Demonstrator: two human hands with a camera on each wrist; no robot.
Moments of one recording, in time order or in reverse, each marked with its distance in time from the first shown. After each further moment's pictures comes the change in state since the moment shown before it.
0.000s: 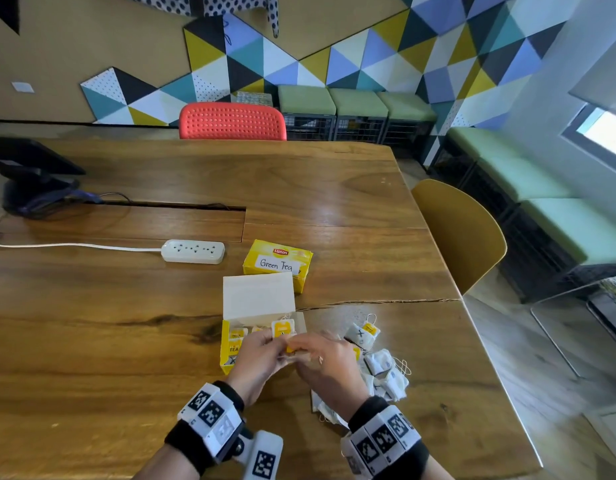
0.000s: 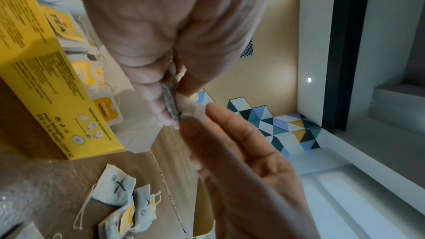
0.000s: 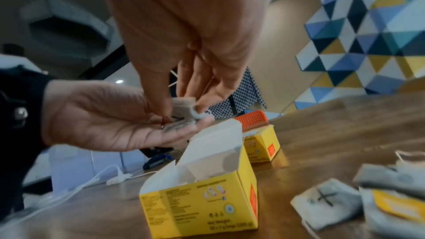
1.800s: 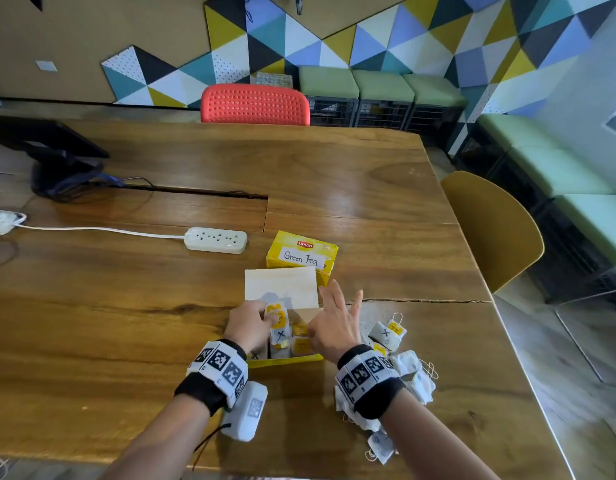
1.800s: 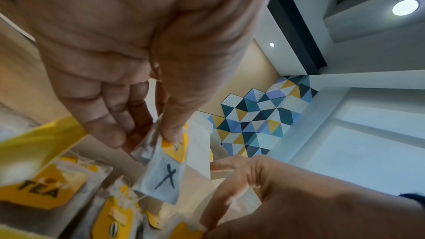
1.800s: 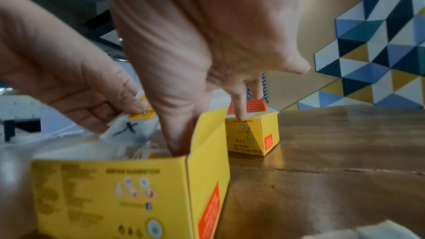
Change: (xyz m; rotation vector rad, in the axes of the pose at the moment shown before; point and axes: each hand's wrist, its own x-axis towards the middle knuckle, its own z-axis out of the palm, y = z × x) left_hand 0.033 0.048 -0.053 1.075 0.165 0.103; right_hand 0.075 0.021 0.043 -0.811 -0.552 0.231
